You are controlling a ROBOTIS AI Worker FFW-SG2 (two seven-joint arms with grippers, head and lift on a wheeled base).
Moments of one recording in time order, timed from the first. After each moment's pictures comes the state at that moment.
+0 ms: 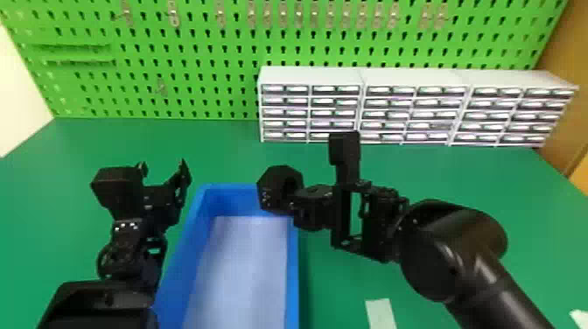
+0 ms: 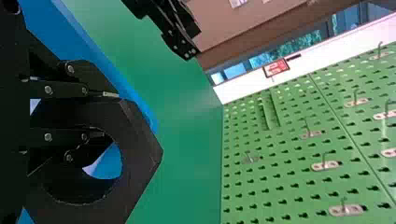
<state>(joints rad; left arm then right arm) 0.04 0.00 0.05 -1.74 0.01 0.04 0.07 -0.36 -0.21 0.48 -1.71 -0.66 0.73 0.21</state>
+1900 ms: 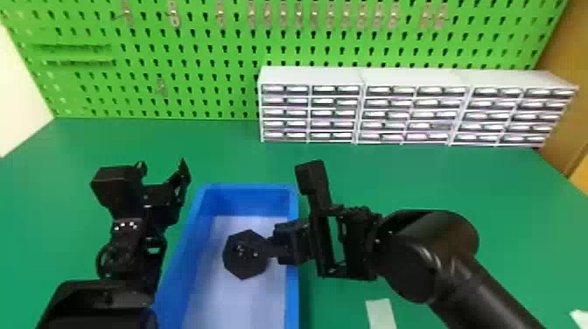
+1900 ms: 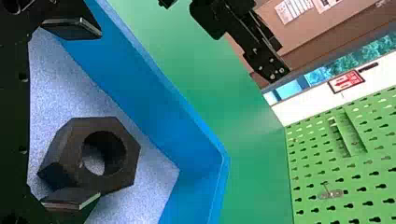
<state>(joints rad) 0.04 0.00 0.05 -1.74 0.00 0.04 0.07 -0.43 -0.24 0.61 -1.63 -0.76 0.86 0.21</state>
